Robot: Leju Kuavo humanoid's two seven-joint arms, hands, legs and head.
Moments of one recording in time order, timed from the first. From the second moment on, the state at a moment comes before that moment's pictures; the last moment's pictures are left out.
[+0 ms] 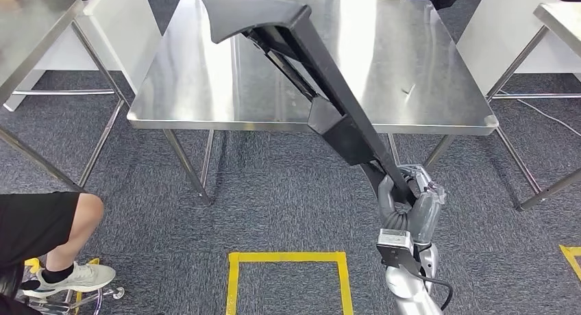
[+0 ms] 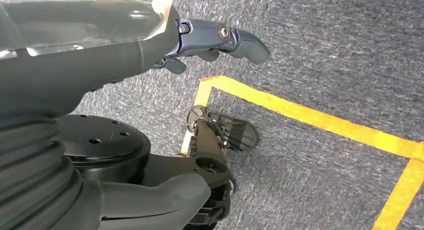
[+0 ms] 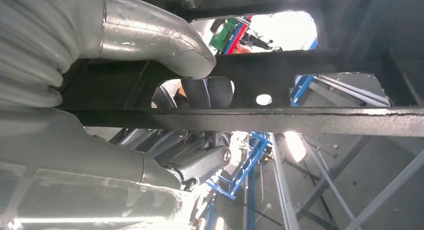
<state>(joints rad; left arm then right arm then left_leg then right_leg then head) -0.20 -0.08 -1.05 -0.15 1.47 0.40 -0.33 -0.05 0.01 0.19 -1.53 0.47 -0.68 -0.60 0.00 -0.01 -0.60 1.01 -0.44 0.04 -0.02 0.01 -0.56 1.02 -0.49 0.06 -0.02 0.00</state>
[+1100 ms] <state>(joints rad) -0.20 -0.07 -1.04 -0.16 1.47 0.40 -0.33 -0.09 0.00 0.20 -1.47 0.43 -0.68 -0.62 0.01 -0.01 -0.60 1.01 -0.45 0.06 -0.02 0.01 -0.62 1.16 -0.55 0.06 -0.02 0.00</state>
